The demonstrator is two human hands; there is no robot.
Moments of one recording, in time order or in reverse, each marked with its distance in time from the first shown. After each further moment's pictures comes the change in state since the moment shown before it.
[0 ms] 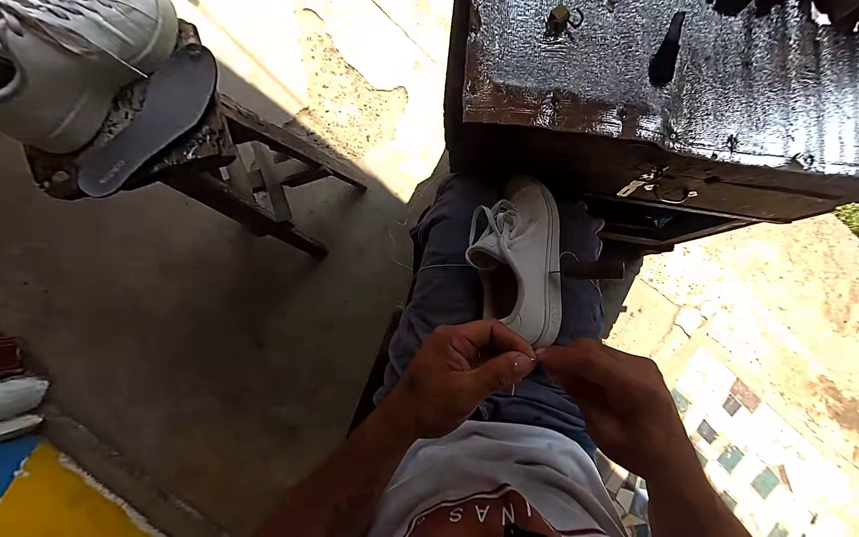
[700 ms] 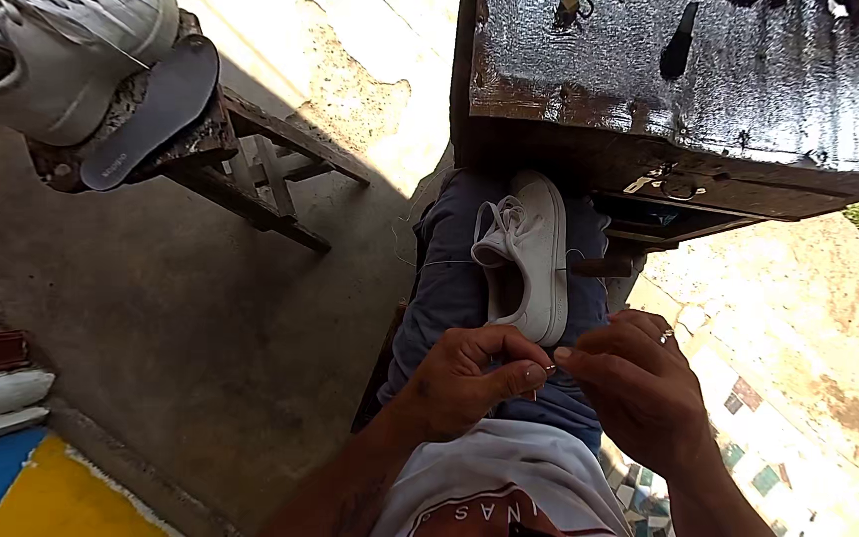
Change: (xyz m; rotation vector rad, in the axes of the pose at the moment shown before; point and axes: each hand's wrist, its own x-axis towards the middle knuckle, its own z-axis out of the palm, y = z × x) left_hand -0.001 0.001 0.002 -0.061 -0.082 0.026; right_hand 0.003 0.000 -0.008 -0.300 0.113 -0.155
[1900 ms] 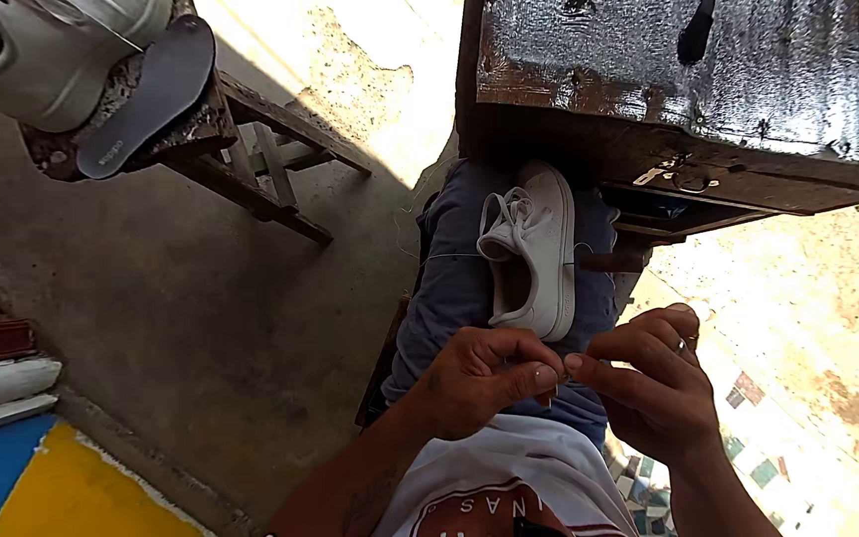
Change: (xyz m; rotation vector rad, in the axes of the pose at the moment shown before) left_hand 0.001 -0.007 0.001 -0.120 -0.070 0.015; right_hand -0.002 0.011 0.004 -0.013 0.047 -0.155
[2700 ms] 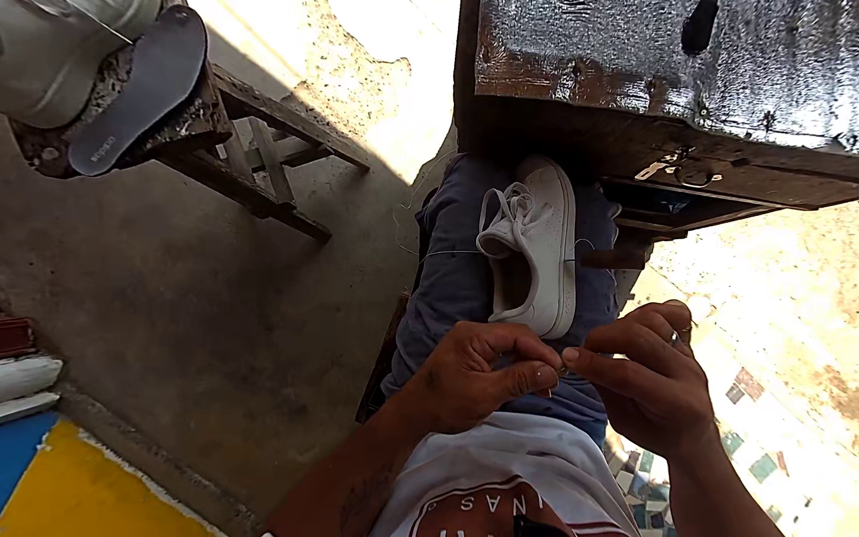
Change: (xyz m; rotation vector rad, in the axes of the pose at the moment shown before) left_hand 0.001 0.002 -0.005 0.109 0.011 -0.019; right_hand 0.000 0.005 0.003 0.022 -0.015 0.012
